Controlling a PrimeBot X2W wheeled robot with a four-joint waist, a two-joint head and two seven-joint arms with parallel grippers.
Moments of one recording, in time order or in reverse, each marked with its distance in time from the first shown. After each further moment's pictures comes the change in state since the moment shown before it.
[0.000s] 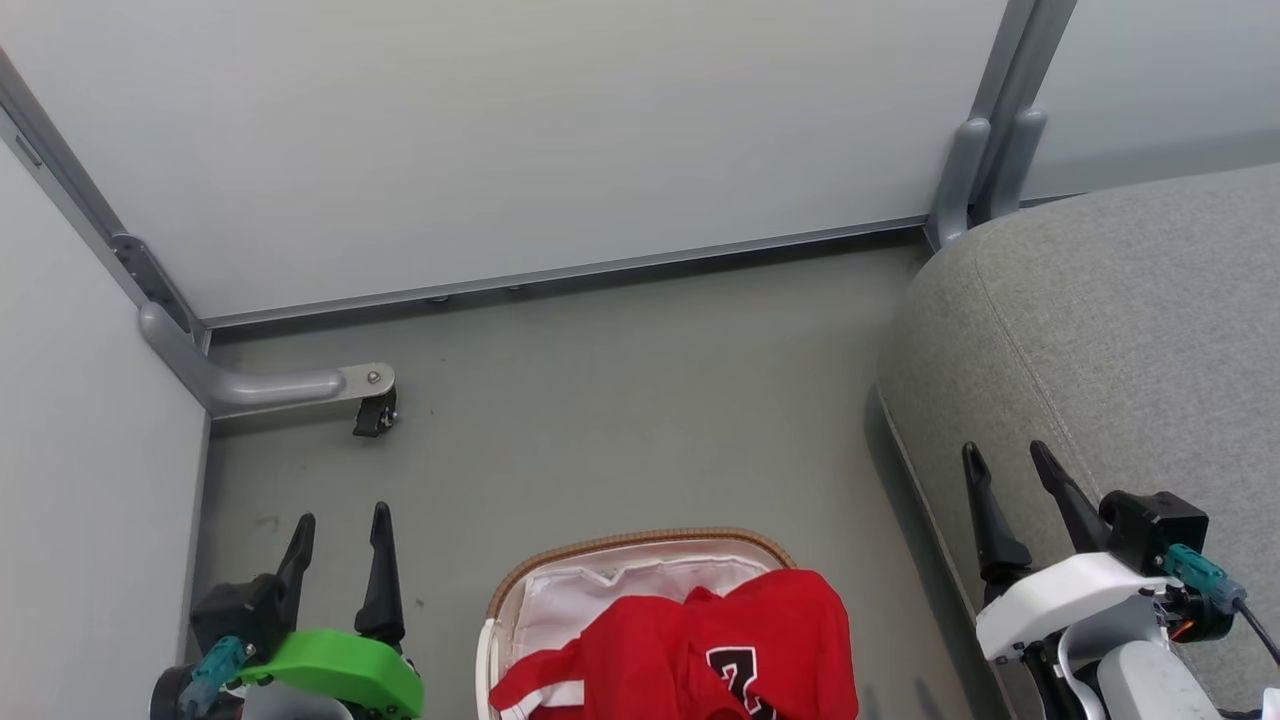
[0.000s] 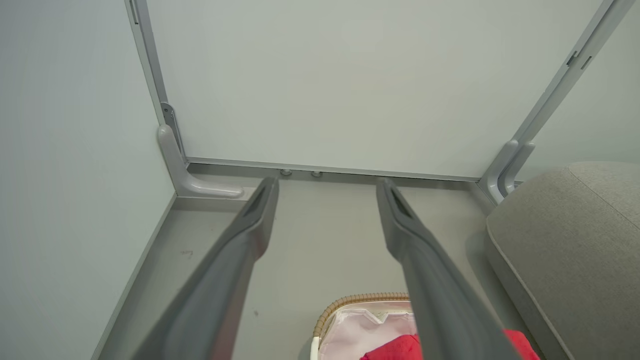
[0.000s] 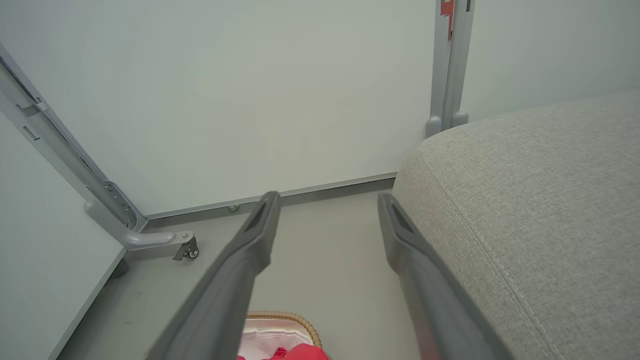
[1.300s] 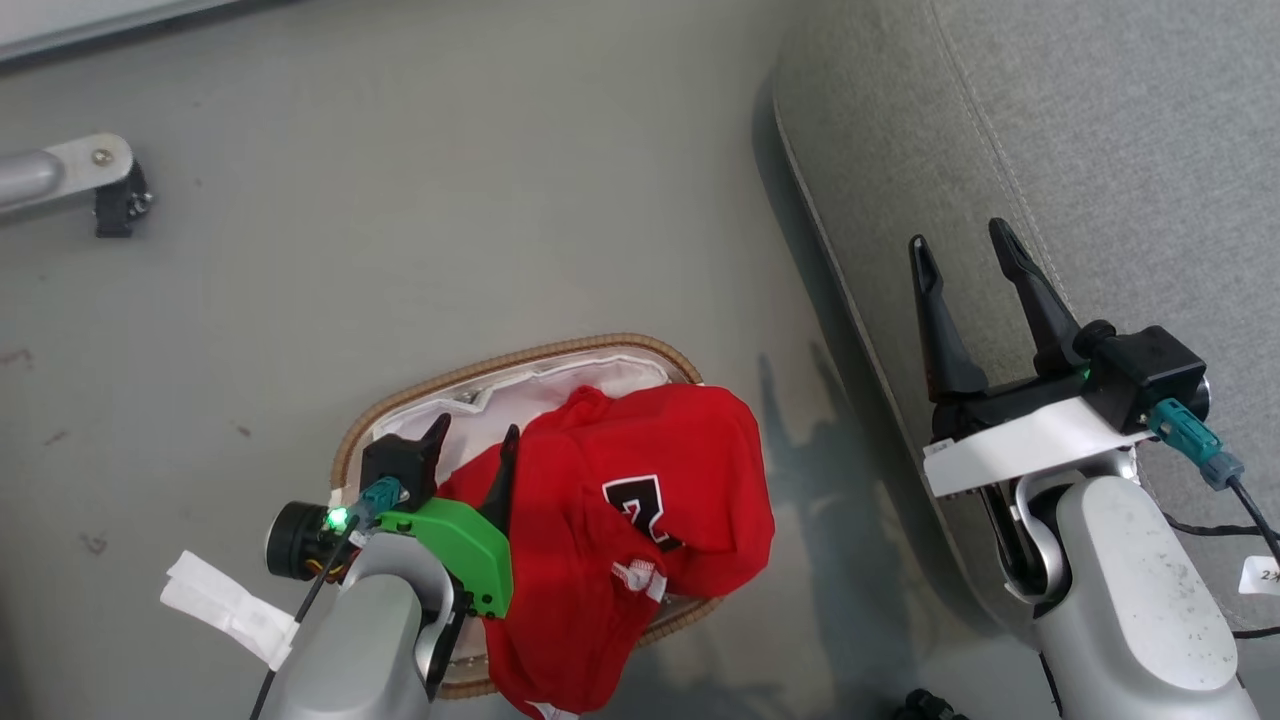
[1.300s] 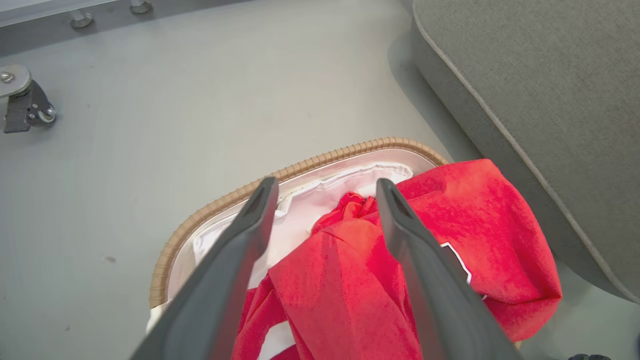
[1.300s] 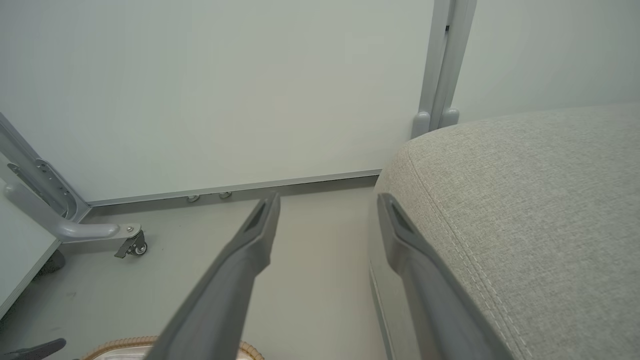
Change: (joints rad) left arm -0.416 -0.008 -0.324 0.506 0.018 -0.018 -0.050; right arm -0.227 0.026 0.074 -0.156 -0.088 0.001 -0.049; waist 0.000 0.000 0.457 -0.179
